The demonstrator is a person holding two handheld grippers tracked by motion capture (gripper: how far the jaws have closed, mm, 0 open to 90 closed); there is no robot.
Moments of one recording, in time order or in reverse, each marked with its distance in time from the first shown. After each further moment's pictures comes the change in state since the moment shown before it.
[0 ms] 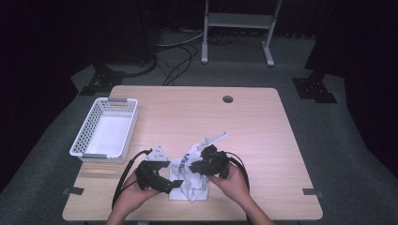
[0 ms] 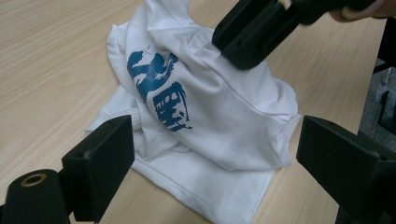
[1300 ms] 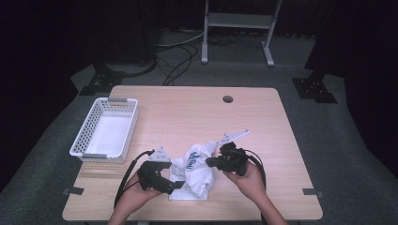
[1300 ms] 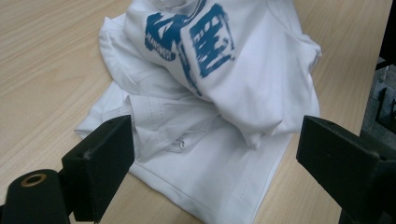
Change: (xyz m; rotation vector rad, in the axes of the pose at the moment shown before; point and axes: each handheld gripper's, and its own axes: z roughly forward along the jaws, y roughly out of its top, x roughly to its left) left arm 0.000 -0.001 0.008 0.016 -0.011 -0.002; right arm -0.020 -0.017 -0.045 -0.046 -0.061 0.029
